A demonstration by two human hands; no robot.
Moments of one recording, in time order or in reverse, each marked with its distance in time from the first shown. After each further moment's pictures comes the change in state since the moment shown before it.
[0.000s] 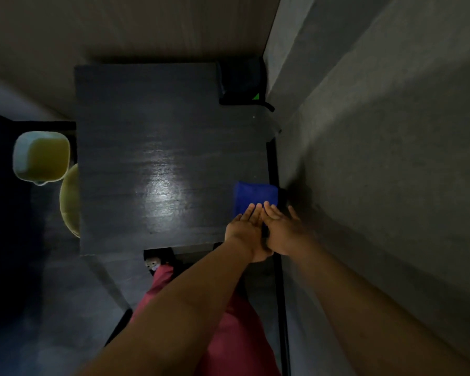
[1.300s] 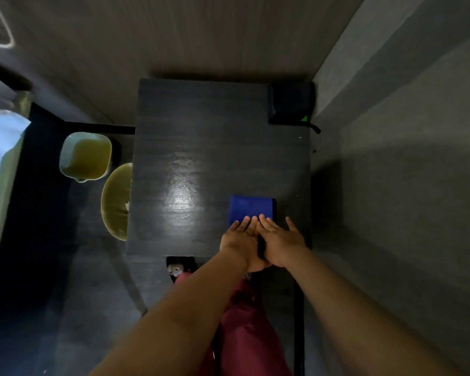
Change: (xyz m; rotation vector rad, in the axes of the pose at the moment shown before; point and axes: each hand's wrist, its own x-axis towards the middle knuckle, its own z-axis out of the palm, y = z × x) left_hand -0.041 -0.087 0.002 -0.004 -0.021 -0.078; right_hand 0.017 -0.094 -0.028 -0.135 -0.067 -0.075
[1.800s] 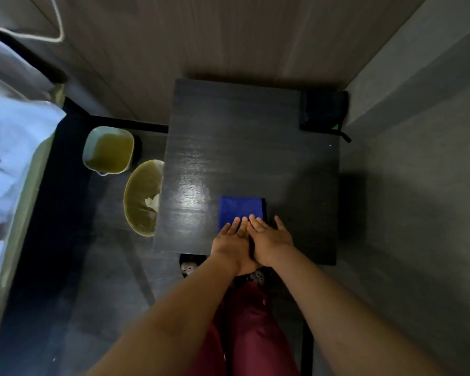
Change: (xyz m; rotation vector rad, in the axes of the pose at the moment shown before) left_hand -0.038 -0.067 0.018 -0.117 0.051 -0.092; right_hand 0.016 -0.082 -0.023 -0.135 -0.004 -0.074
